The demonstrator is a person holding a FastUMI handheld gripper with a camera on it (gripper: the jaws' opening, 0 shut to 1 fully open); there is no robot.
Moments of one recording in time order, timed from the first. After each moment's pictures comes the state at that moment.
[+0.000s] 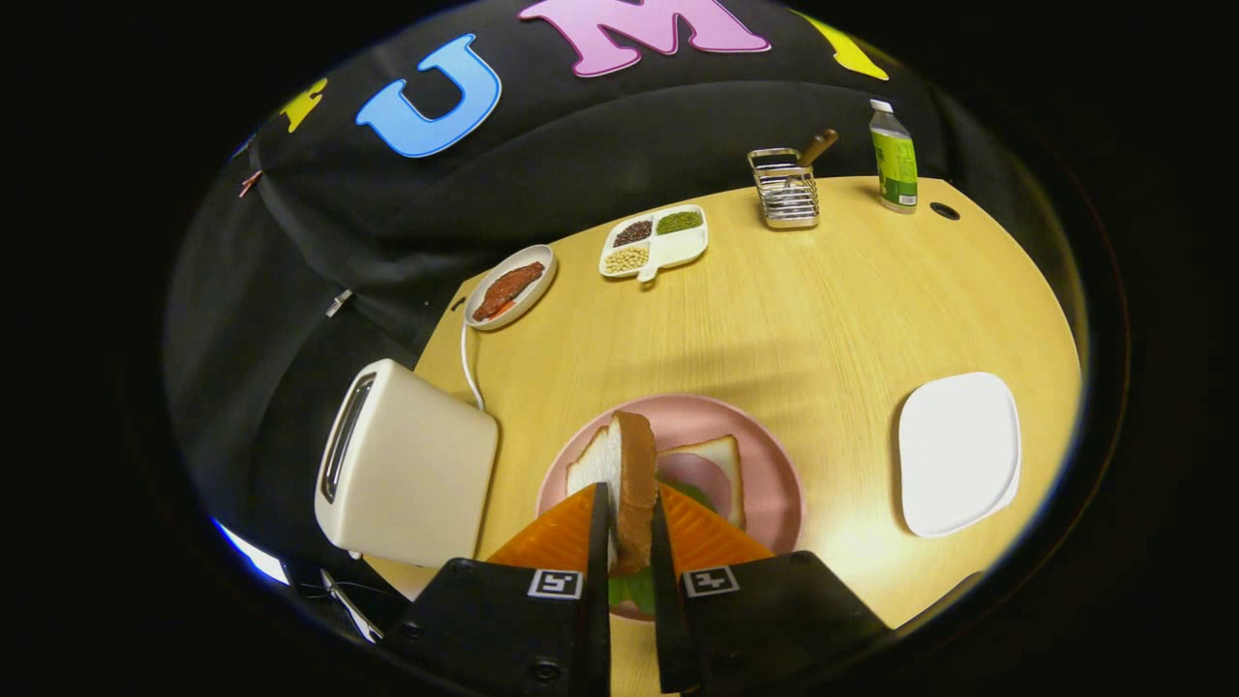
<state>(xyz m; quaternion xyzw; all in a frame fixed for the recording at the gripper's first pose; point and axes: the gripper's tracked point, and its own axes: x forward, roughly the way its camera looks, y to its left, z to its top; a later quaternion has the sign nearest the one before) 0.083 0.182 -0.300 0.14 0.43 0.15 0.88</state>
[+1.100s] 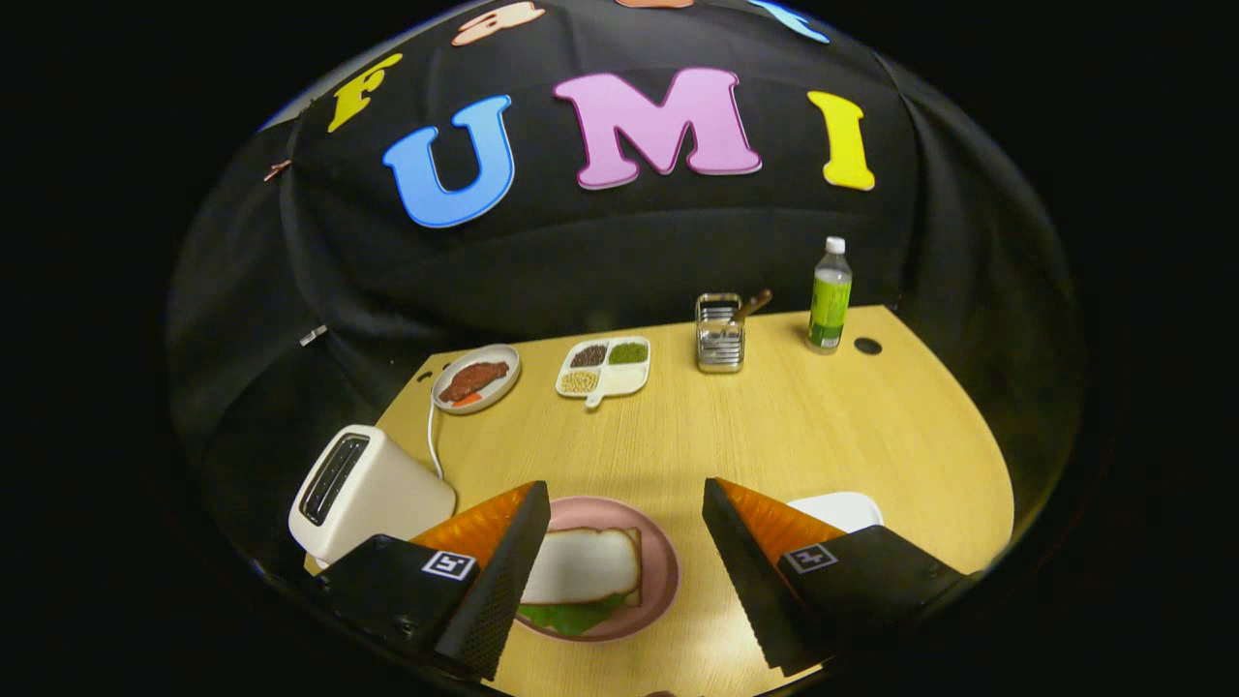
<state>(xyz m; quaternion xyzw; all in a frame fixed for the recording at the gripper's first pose) 0.109 0.119 -0.173 0.05 0.25 0.10 0.96</state>
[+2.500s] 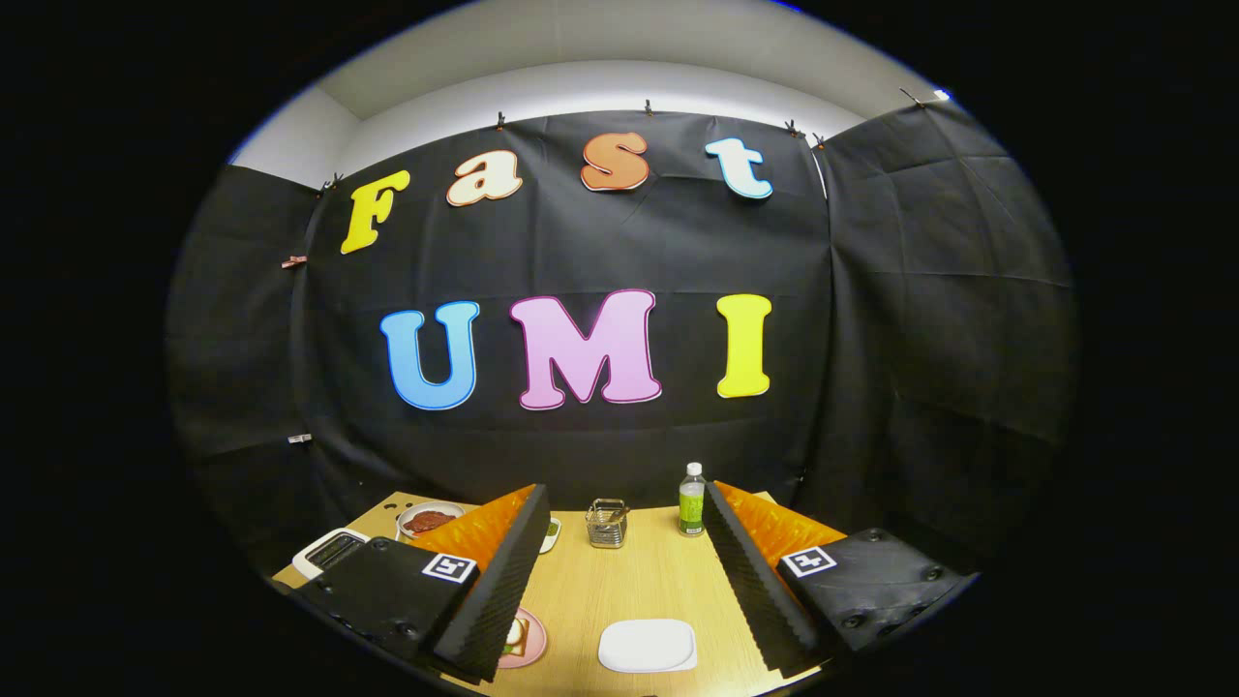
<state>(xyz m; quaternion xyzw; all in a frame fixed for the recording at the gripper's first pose) 0.037 -0.045 0.040 0.03 0.00 0.03 1.00</state>
